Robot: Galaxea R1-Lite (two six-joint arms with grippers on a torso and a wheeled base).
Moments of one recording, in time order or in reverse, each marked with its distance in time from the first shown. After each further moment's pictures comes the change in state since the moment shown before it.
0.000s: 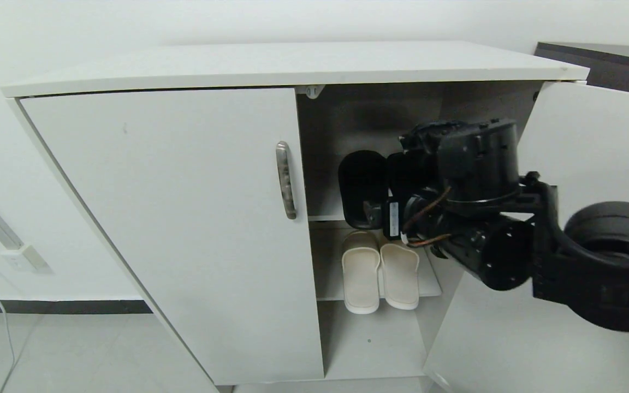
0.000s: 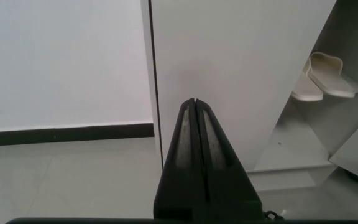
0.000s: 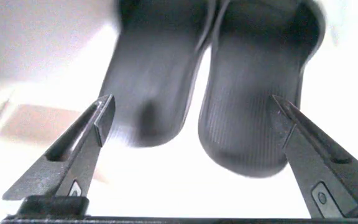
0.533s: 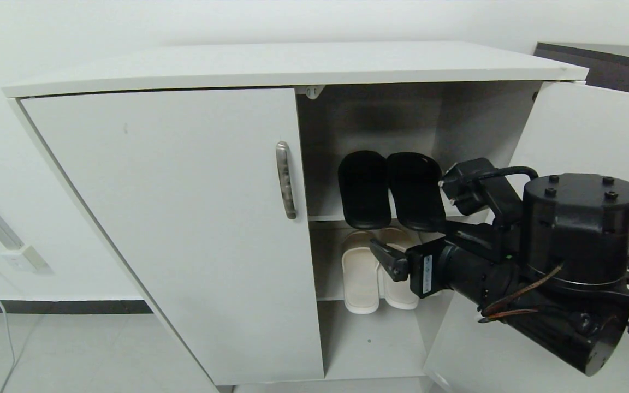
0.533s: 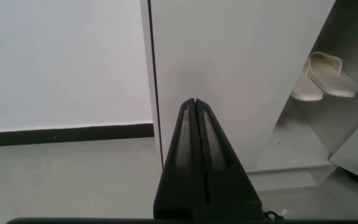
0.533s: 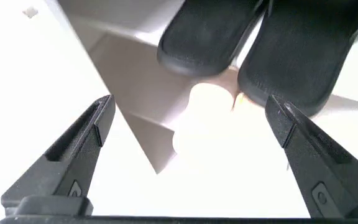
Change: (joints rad) left arm 0.000 0.000 0.000 0.000 -0.002 0.001; right arm 0.048 -0.167 0.384 -0.322 0.181 -0.082
